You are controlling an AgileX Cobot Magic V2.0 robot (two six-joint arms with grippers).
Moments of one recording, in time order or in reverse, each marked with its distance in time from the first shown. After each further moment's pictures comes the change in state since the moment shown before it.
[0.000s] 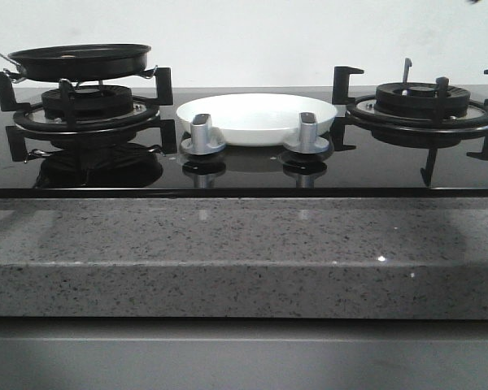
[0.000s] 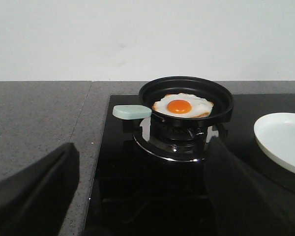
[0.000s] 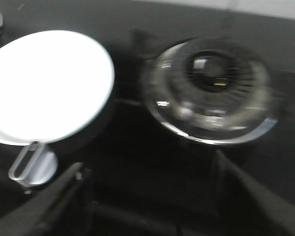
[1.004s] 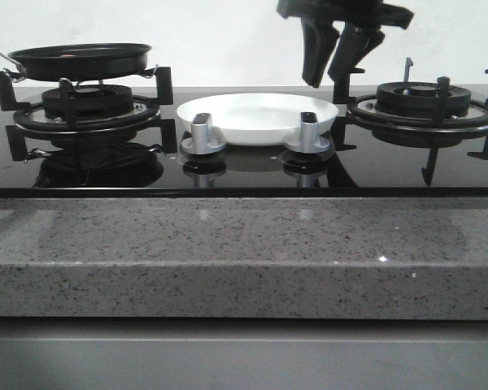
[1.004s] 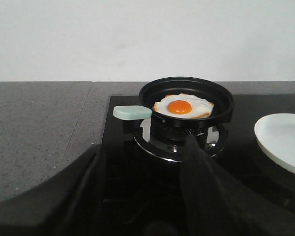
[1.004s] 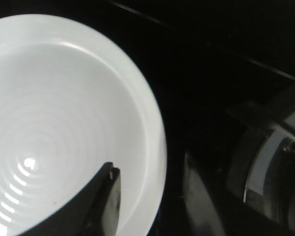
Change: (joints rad) left arm 0.000 0.000 0.000 0.000 -0.003 0.000; right arm 0.049 1.001 -1.201 0.042 0.691 -0.040
